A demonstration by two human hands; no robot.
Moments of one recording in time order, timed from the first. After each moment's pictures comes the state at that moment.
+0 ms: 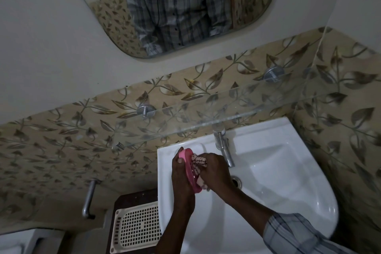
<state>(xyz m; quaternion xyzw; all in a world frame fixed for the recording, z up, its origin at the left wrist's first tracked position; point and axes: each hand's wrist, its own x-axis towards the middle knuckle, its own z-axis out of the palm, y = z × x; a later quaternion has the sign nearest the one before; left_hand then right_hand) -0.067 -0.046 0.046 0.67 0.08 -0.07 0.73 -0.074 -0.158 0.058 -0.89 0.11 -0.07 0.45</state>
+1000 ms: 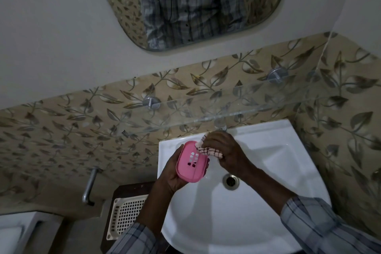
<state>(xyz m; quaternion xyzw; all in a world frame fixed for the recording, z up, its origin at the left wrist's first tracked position) -0.031 -0.025 0.063 0.40 0.21 -0.42 0.78 -0.069 -0.229 0.065 -0.87 -0.22 -0.25 0.37</state>
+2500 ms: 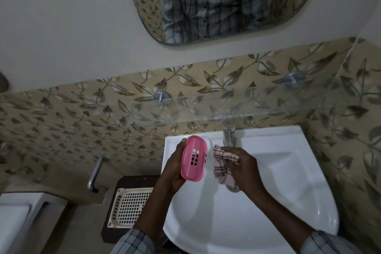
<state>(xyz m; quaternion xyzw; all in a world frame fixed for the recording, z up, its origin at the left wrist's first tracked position) -0.043 -0.017 0.076 0.53 0.13 -0.32 0.78 -0.108 -0.216 0.059 -0.79 0.08 -0.15 0.59</state>
